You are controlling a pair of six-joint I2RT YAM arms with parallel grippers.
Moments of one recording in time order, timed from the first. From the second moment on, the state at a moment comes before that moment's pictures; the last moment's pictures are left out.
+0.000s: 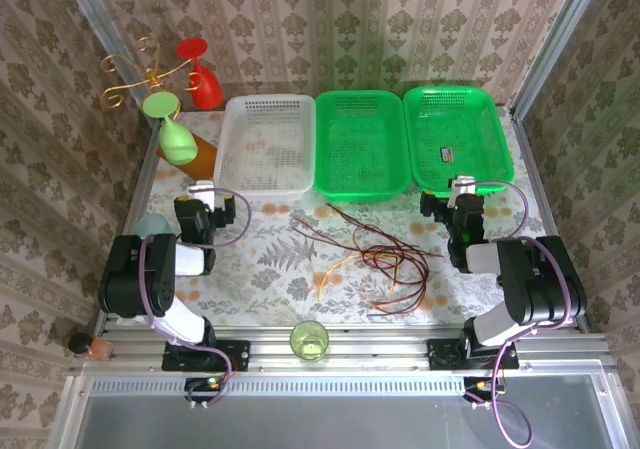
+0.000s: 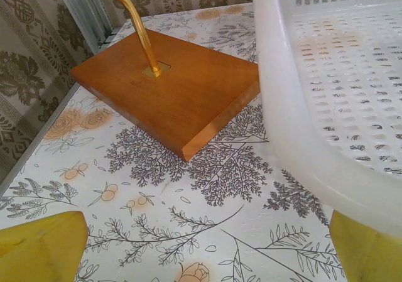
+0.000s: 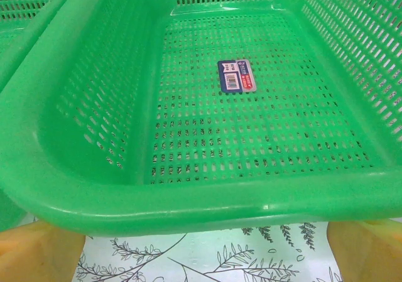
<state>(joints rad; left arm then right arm) -0.04 1.58 0.36 0.88 -0.12 0.11 0.02 1.52 0.38 0.76 0.14 0.07</state>
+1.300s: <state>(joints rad) -0.08 1.35 0.35 0.73 -0.08 0.14 0.11 1.14 0.30 0.64 0.26 0.07</state>
